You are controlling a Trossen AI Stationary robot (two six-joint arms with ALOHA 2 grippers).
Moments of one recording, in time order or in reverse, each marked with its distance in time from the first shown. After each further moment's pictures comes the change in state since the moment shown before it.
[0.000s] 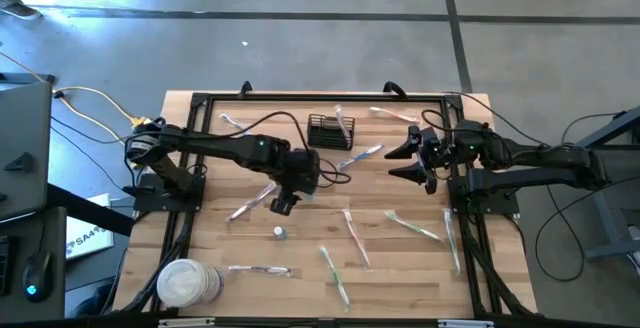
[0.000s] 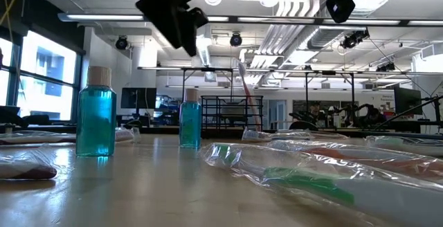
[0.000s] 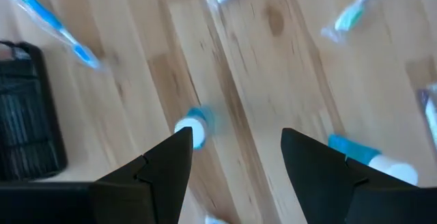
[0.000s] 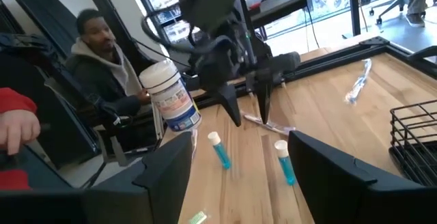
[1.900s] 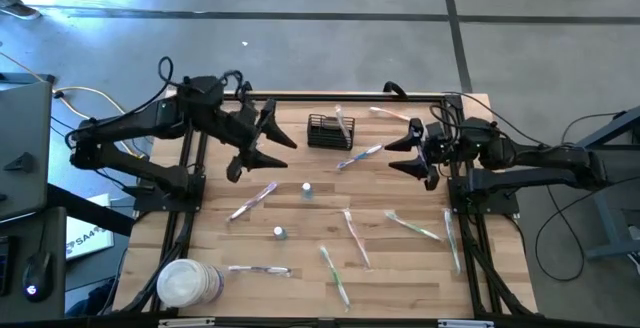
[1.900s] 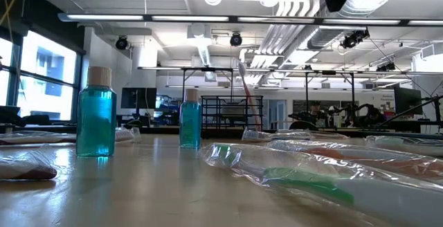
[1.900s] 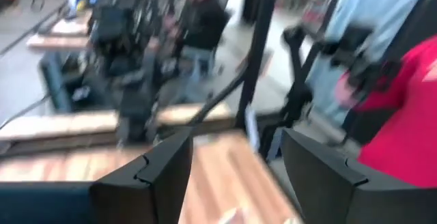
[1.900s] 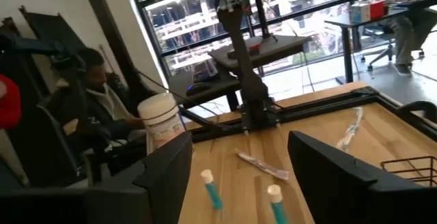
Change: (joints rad) left arm 0.146 -0.504 -0.028 0.524 0.393 -0.313; right arm -0.006 0.004 0.000 0.145 0.028 -0.053
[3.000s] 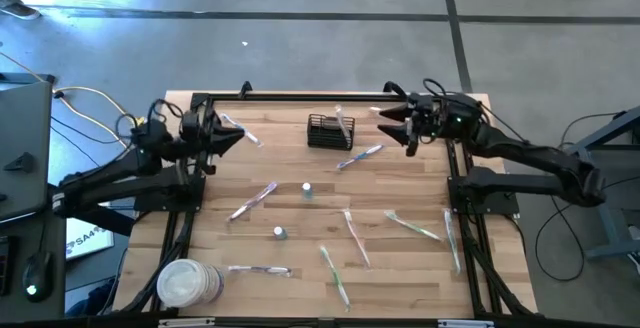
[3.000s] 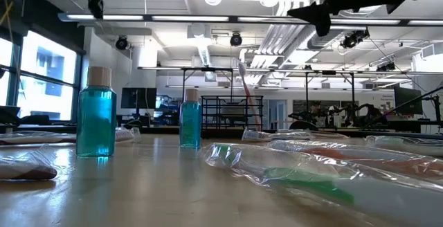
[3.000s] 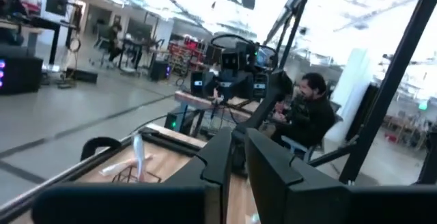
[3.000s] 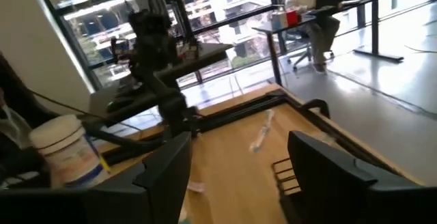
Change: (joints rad) left arm 0.279 -0.806 -0.984 0.534 -0.241 -0.299; right arm -0.370 0.149 0.000 0.108 -0.105 -0.011
